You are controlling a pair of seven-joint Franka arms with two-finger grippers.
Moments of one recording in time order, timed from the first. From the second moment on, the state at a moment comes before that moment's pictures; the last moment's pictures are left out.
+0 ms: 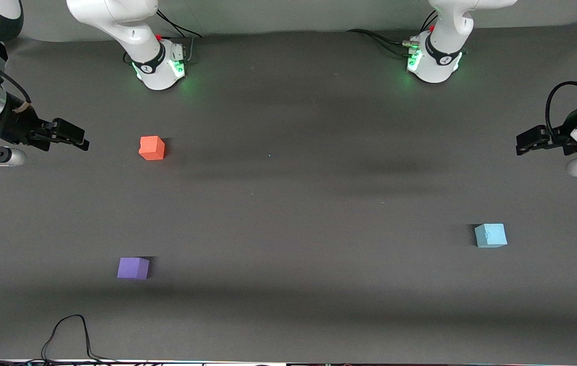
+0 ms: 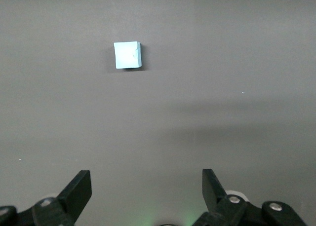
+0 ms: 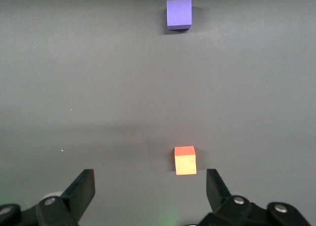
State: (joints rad) left arm -0.02 0.06 0.02 -1.60 0.03 1.54 0.04; right arm 0.09 -0.02 -0.03 -1.65 0.07 1.56 0.13
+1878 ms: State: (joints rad) left arm 0.10 0.55 0.03 -1.88 0.03 2.46 0.12; right arm 0.09 -0.03 -0.06 -1.65 0.07 1.55 0.13
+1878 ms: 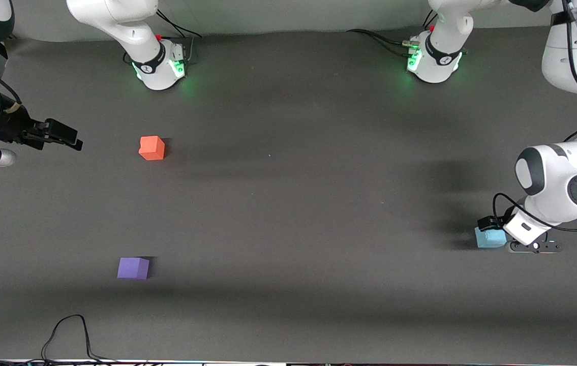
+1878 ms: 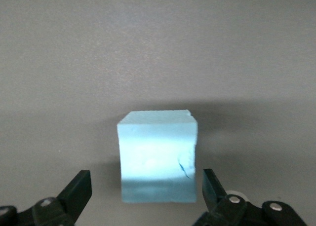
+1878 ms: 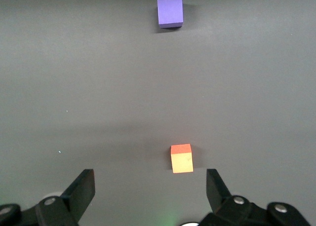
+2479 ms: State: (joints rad) left arm 0.11 0.59 0.02 -1.87 0.03 2.50 0.12; right arm 0.09 -0.03 -0.06 -1.65 0.07 1.55 0.12
